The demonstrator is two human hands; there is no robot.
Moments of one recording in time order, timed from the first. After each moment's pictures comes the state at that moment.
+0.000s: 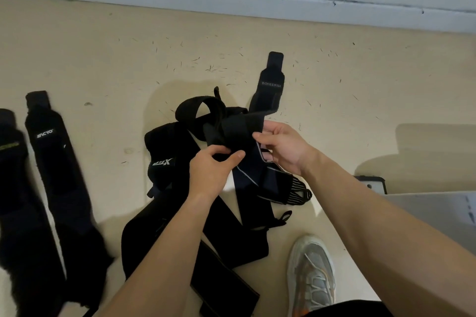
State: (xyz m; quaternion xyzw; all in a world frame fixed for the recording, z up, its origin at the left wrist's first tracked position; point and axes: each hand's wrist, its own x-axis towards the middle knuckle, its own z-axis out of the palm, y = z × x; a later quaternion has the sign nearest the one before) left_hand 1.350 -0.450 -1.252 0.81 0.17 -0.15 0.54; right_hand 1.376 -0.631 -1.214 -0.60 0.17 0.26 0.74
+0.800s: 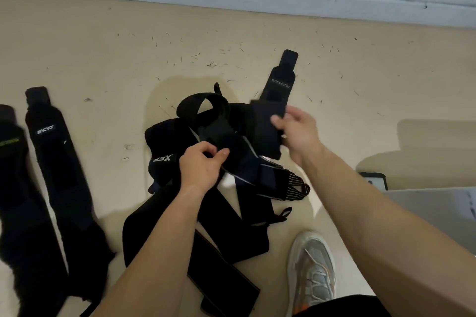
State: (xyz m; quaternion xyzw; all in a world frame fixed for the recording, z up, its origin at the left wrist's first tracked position) left_hand 1.355 -0.431 -1.256 0.84 0.18 -0.15 0.49; right_hand 1.386 -0.637 -1.221 -0.63 0.33 0.04 0.71
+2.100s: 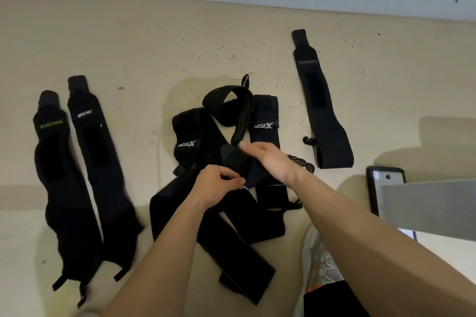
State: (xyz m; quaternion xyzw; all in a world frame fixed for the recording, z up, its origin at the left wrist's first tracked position) left_hand 1.300 -0.385 -1.263 0.81 0.08 -0.34 0.48; right_hand 1.332 -0.571 -1.247 -0.73 0.12 0.33 0.58
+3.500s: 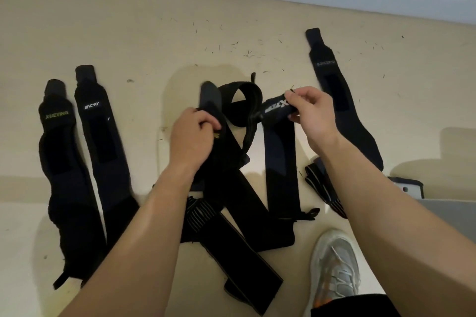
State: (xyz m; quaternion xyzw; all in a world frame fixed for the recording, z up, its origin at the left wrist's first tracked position) left_hand 1.376 -0.356 -1.224 0.90 0.11 -0.05 0.42; right_hand 1.406 -0.594 -1.215 -0.73 0.21 0.04 0.65
